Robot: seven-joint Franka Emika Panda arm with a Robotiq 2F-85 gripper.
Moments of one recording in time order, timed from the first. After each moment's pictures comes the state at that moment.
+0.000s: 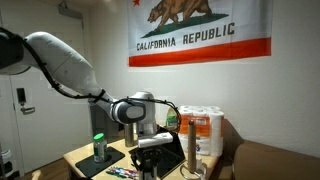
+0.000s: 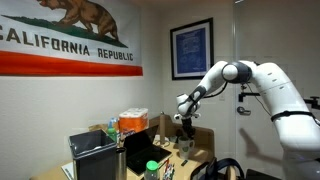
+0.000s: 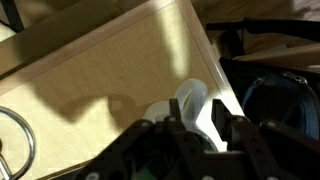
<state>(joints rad) -0.25 0.45 -0.11 -1.90 -0.22 2.27 -1.37</state>
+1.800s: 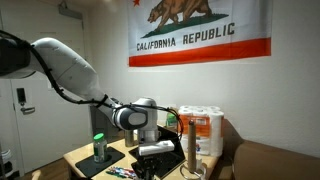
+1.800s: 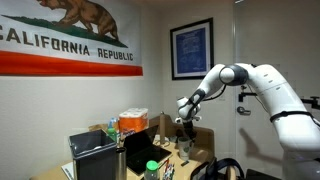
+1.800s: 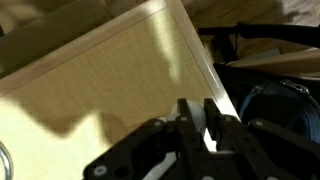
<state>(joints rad) -0.27 0.50 -0.11 -1.88 -0.23 2.26 -1.37</state>
